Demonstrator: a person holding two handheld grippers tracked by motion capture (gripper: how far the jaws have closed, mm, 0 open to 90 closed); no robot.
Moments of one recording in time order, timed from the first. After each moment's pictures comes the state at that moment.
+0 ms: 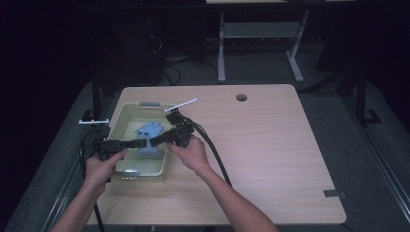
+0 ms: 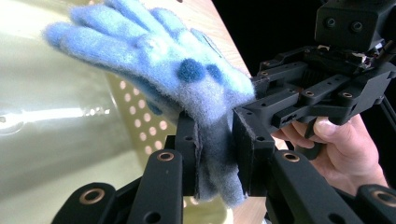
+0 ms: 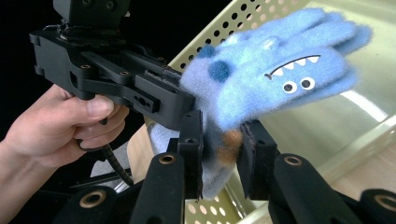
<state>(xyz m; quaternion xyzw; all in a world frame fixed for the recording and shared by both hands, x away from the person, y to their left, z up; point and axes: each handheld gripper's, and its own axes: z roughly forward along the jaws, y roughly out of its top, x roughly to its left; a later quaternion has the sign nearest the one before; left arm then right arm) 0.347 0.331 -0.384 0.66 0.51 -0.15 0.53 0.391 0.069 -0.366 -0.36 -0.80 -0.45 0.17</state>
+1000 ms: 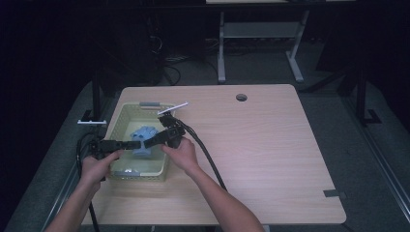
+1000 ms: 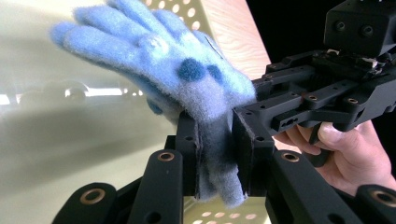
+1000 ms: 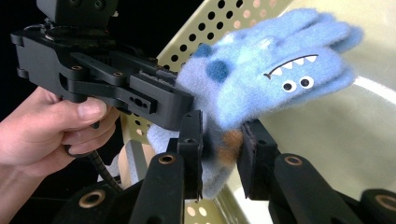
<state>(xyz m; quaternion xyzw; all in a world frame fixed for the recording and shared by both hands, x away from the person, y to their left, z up) 0.361 0.354 -0.404 0.66 0.55 -0.15 0.49 0.408 0.098 -0.397 -0.38 -0.79 -0.43 0.20</state>
